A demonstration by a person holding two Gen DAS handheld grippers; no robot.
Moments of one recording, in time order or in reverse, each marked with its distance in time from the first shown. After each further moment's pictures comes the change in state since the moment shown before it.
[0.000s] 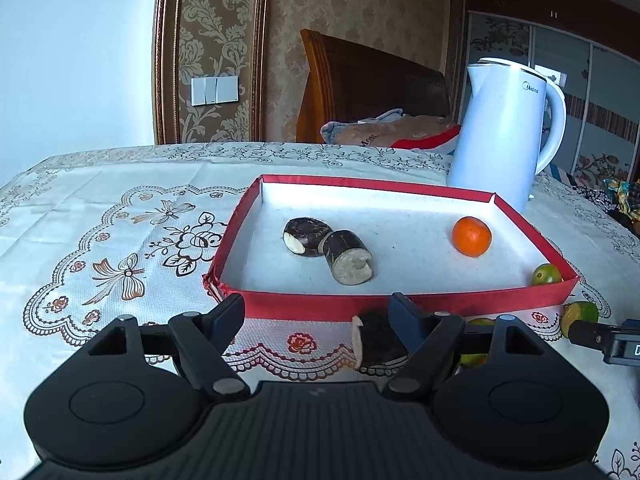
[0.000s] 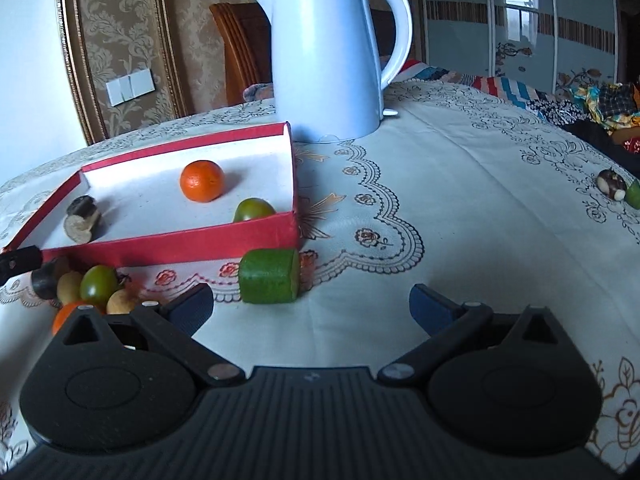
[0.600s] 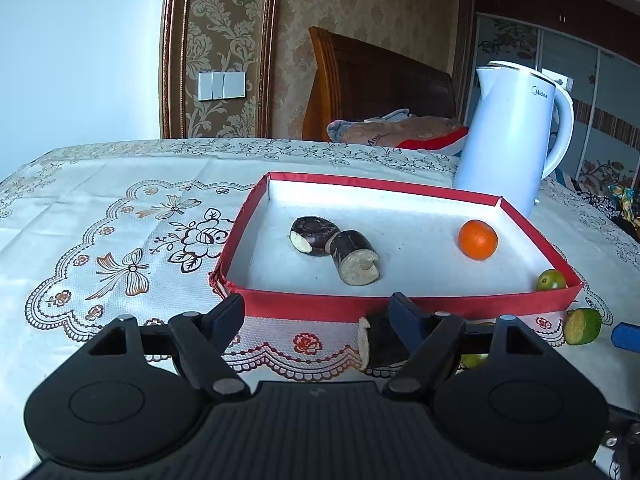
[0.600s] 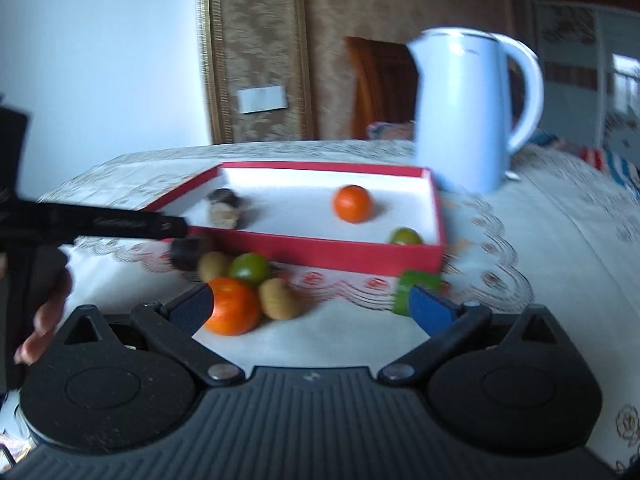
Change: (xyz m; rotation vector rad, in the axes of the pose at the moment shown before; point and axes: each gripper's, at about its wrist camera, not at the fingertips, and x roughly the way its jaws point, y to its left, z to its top) left arm 0.001 0.005 0.001 -0.029 0.009 0.004; right arm -0.054 0.053 -0.025 -0.317 -0.134 0.315
